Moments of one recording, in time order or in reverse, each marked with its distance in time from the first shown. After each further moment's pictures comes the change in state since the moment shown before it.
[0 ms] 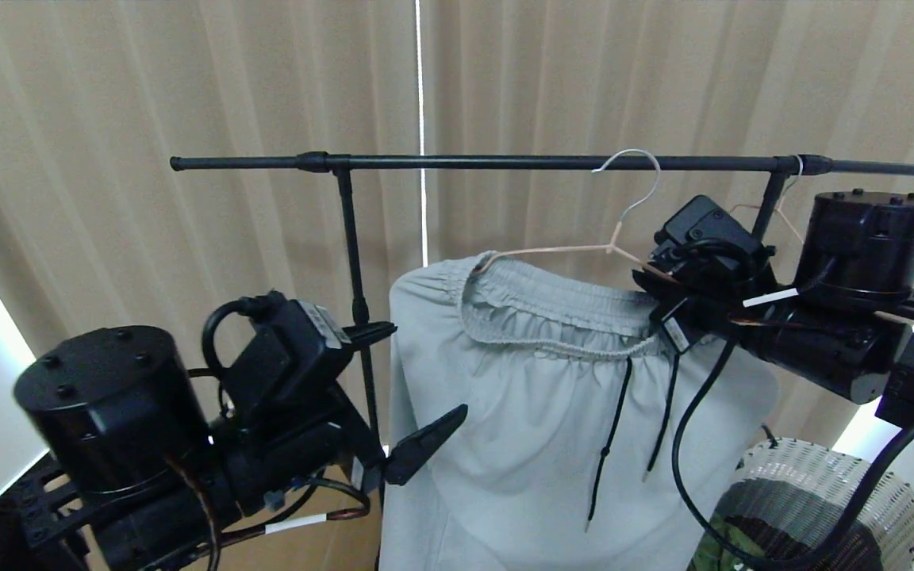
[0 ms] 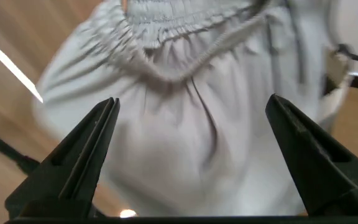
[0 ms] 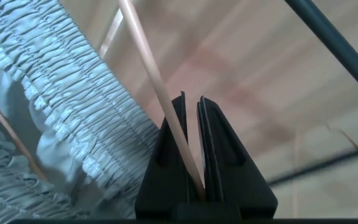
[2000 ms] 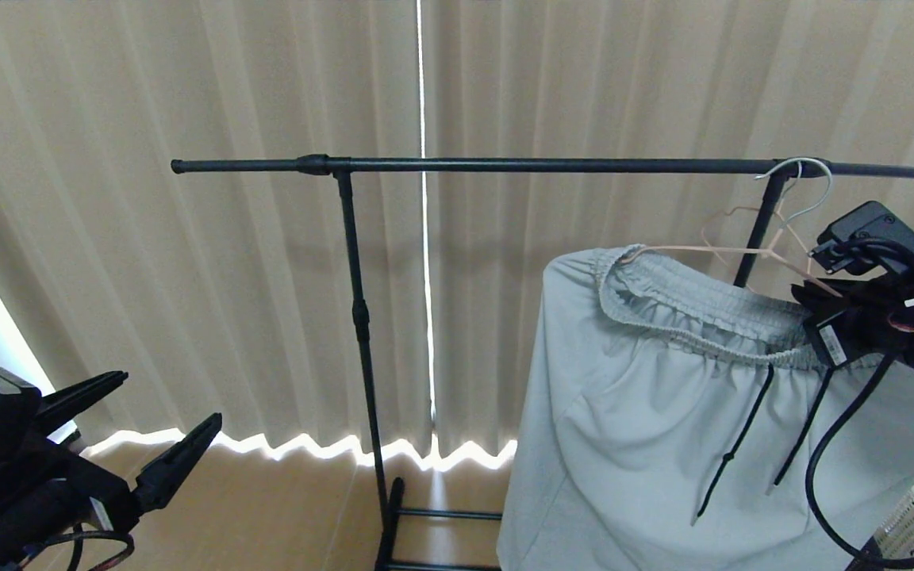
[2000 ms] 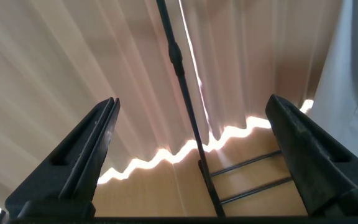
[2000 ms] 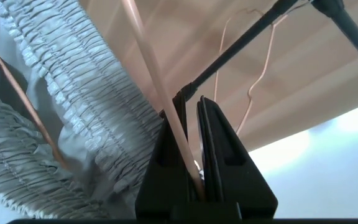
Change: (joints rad) left arm 0.558 -0.358 0.388 0.001 0.002 -0.043; right arm -0.345 -0.184 0.120 0.130 0.001 0.003
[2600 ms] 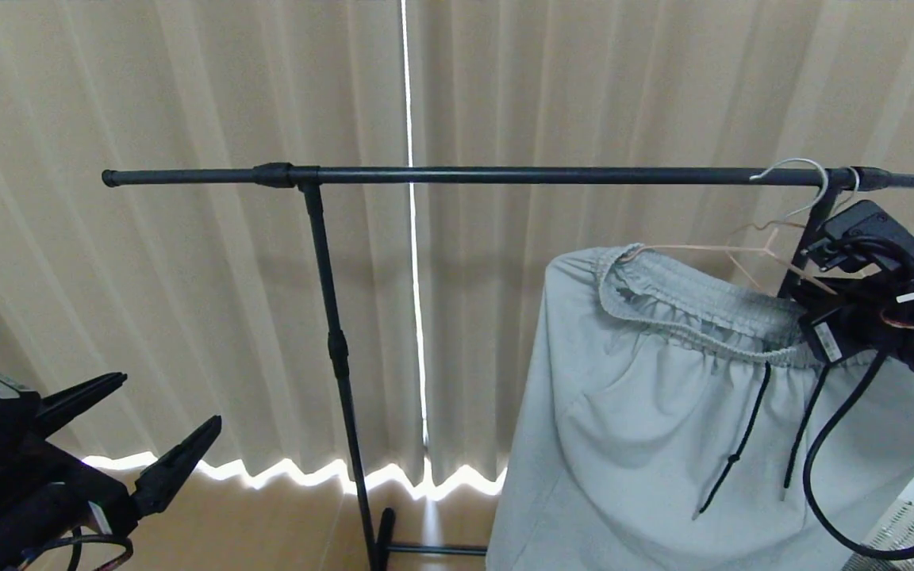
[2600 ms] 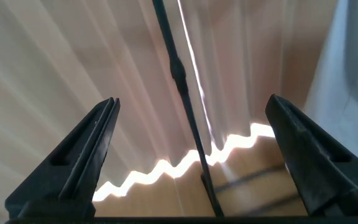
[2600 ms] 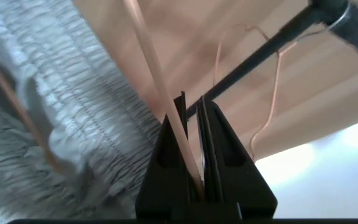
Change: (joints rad) left arm -0.003 -0.001 0.008 0.001 0.000 0.006; right arm 0.000 0.021 -0.020 0.001 0.000 -0.001
